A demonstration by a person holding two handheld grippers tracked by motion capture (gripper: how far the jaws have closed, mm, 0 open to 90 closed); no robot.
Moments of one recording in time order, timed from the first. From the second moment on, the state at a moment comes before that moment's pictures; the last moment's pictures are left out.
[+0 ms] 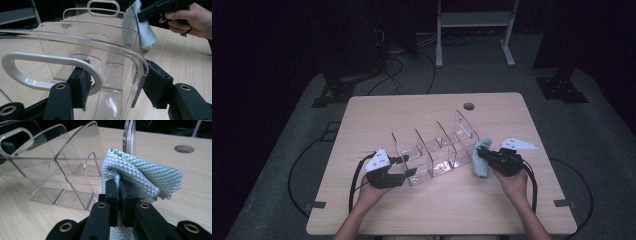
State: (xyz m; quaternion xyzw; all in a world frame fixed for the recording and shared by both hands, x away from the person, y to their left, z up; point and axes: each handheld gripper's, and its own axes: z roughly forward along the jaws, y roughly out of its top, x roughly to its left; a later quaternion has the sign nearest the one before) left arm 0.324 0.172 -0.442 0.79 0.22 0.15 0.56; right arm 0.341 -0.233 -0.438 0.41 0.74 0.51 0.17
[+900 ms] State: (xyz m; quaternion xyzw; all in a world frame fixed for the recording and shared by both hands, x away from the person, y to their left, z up) left arm 0.321 0.172 -0.443 0.79 0.22 0.15 0.56; right arm 0.356 -0.222 -0.470 0.43 0.76 0.45 0.16
